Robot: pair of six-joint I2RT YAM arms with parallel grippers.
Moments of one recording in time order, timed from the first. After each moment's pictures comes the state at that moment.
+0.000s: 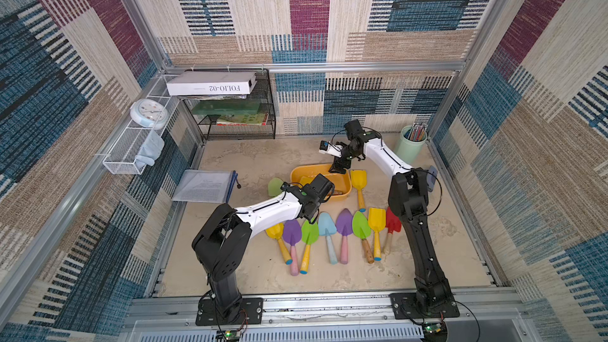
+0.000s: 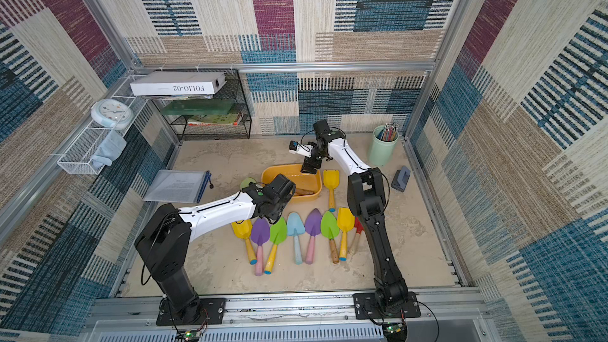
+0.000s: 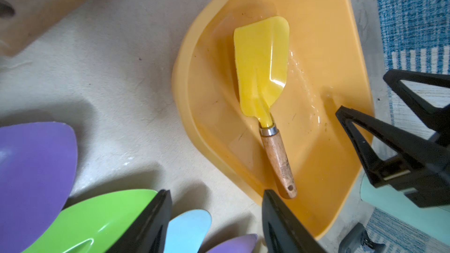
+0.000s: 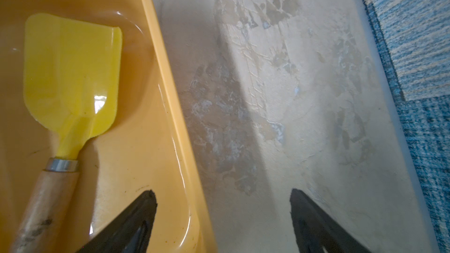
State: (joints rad) left arm -0.78 1.79 1.24 -0.52 -0.32 -1.66; right arm 0.36 2.48 2.29 -0.89 -0.42 -1.00
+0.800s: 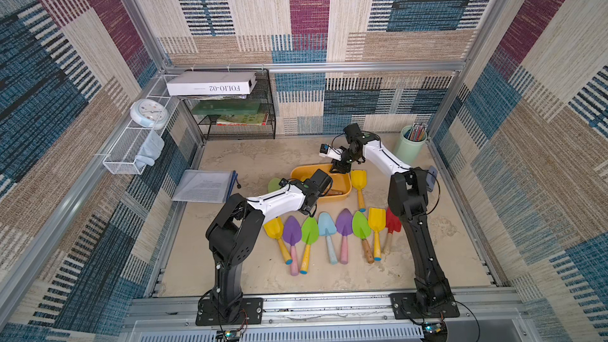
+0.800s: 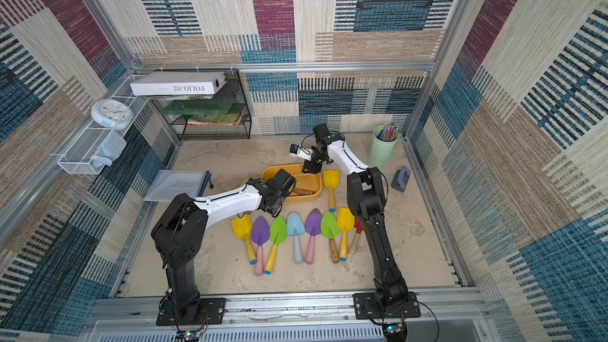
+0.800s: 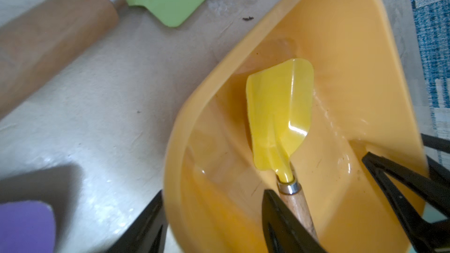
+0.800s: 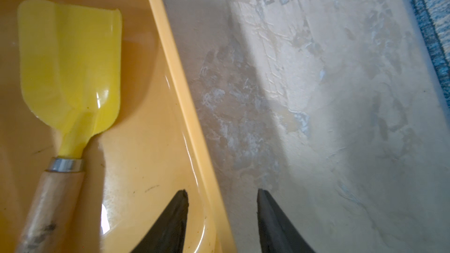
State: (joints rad) left arm -0.70 1.94 1.35 -0.55 -0.35 -1.60; right arm 0.36 2.48 2.24 -0.90 -0.42 -0.95
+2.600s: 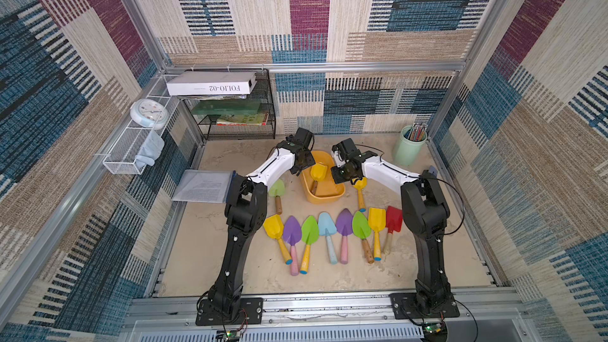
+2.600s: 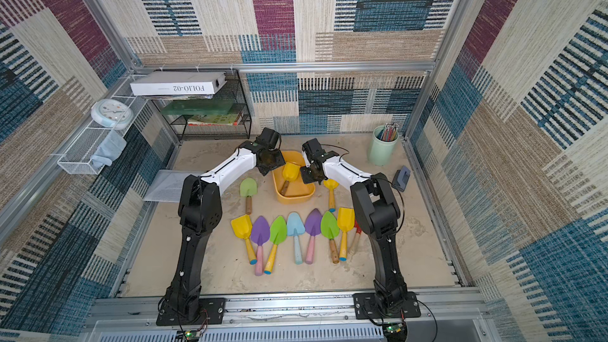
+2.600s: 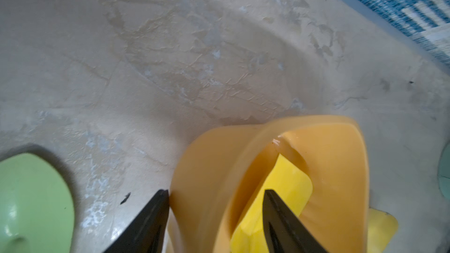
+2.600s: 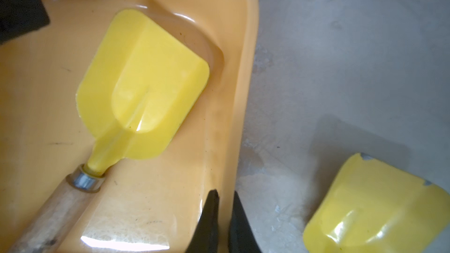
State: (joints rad) left arm -0.44 2.29 2.02 -0.72 -0.05 -0.78; right arm 0.50 2.10 1.62 -0.55 -0.01 0.17
